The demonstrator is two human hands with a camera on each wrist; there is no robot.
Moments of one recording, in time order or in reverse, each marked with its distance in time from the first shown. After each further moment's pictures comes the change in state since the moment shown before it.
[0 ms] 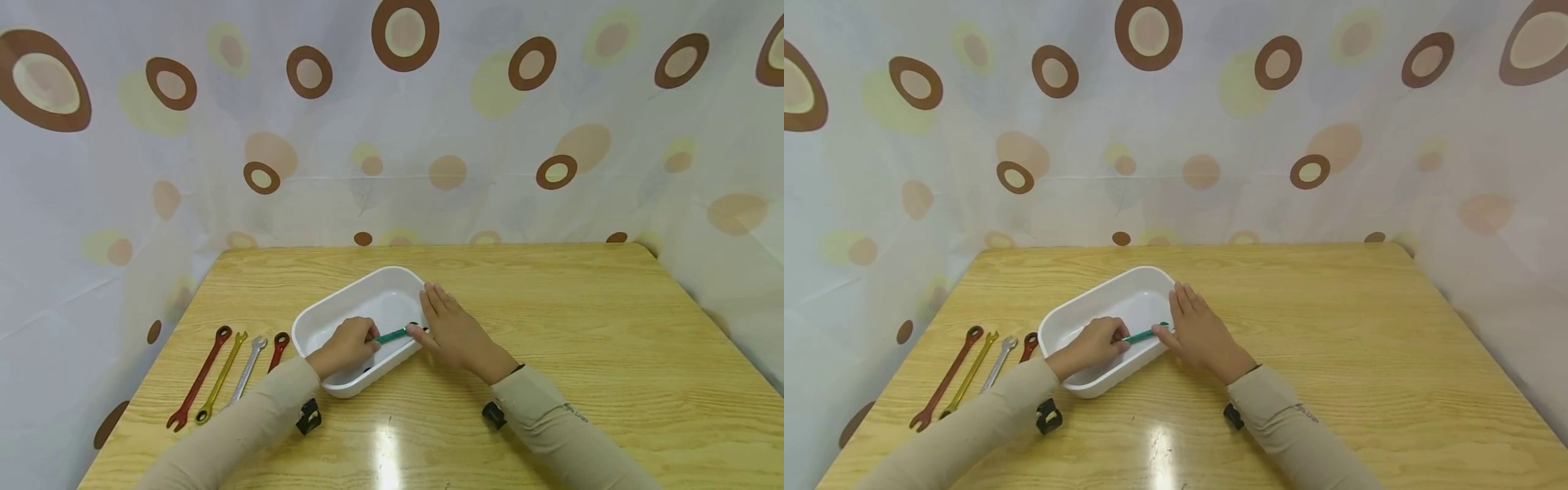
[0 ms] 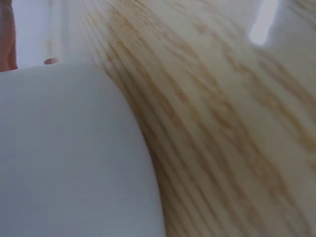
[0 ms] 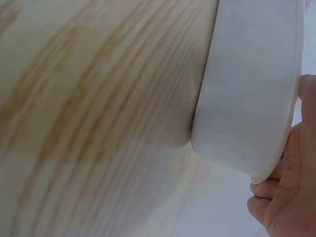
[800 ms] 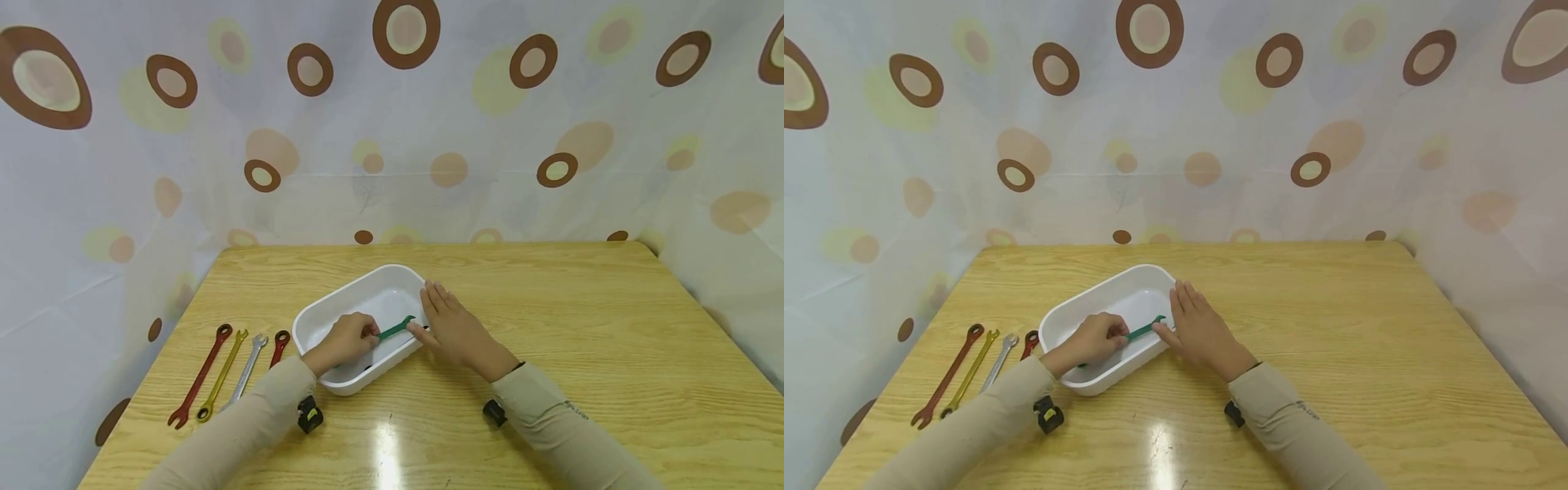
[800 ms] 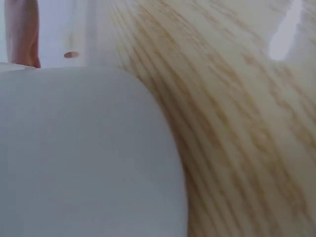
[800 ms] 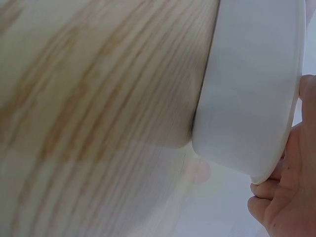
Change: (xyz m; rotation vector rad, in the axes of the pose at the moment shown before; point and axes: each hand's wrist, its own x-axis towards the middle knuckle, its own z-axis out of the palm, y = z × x) left_hand -0.003 0.005 -0.009 -0.070 0.016 -0.025; right_hand 0.000 -0.002 -0.002 -0.001 -0.015 0.009
